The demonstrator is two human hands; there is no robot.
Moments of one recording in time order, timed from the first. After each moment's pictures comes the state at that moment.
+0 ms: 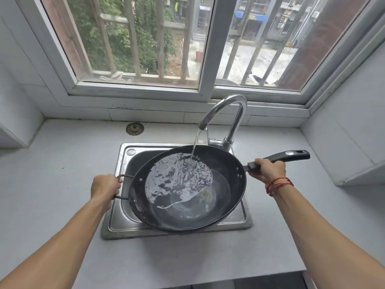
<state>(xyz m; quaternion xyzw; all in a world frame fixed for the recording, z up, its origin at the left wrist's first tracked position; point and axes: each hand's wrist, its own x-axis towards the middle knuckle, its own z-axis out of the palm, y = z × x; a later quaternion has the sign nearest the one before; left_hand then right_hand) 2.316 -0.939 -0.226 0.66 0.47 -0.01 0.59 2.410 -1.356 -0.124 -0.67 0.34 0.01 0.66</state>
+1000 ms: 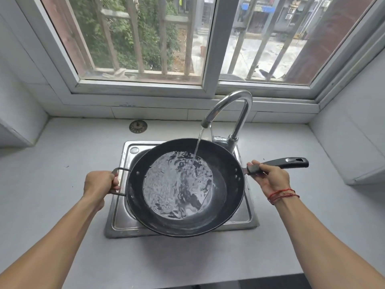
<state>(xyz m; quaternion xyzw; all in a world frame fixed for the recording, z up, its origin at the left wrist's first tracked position) 2.309 -0.929 -0.203 0.66 0.44 0.04 0.60 2.399 -1.359 -0.152 -0.52 0.30 0.04 0.80</state>
